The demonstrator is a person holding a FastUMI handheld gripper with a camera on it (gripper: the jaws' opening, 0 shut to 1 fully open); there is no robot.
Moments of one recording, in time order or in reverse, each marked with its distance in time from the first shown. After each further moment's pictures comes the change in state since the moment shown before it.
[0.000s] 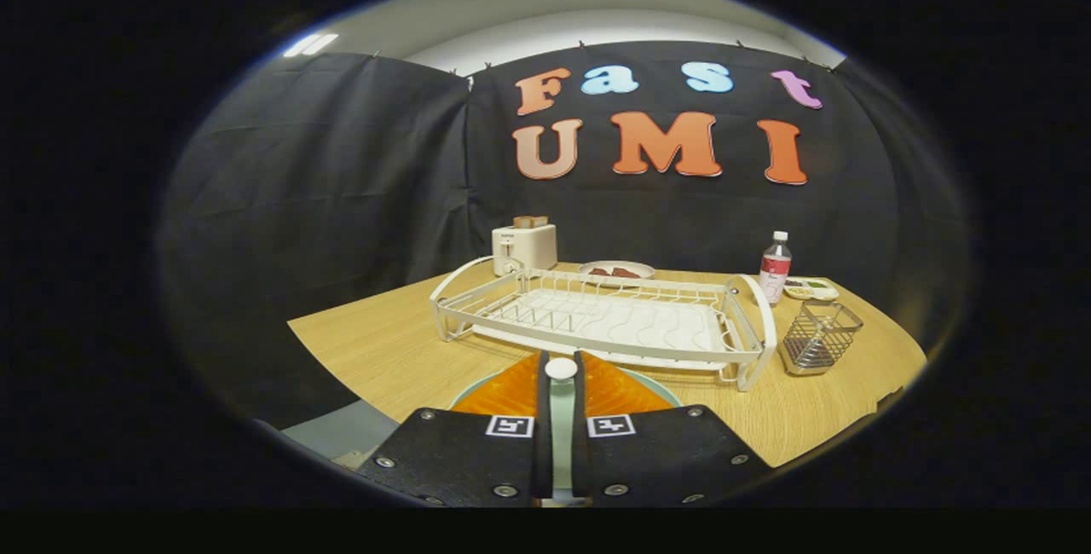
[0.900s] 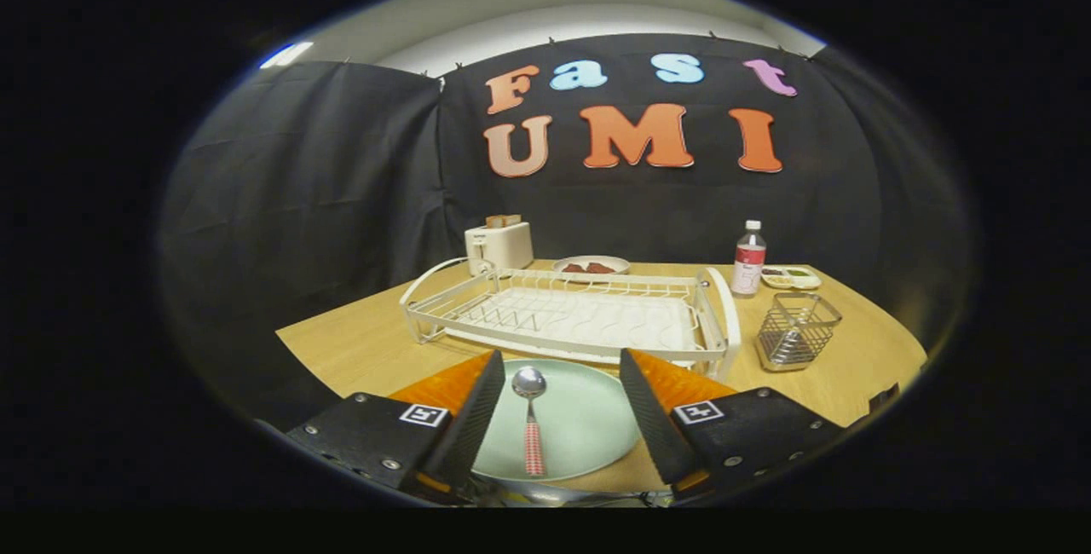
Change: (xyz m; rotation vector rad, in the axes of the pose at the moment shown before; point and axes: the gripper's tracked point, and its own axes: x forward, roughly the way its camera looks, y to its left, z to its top) arm -0.010 -0.057 0.007 0.061 0.014 -0.084
